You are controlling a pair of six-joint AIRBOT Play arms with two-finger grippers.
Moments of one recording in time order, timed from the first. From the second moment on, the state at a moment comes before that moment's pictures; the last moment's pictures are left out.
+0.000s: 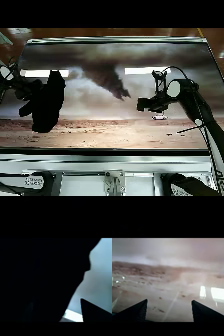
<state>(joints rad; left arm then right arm) 0.21 -1.57 1.47 1.49 -1.15 -1.82 0.26 -1.27 1.17 -1.33 1.18 1.71</state>
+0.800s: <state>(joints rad) 0.22 -1.77 1.58 1.38 -1.18 -1.68 0.26 -1.27 1.17 -1.34 1.09 1.70</state>
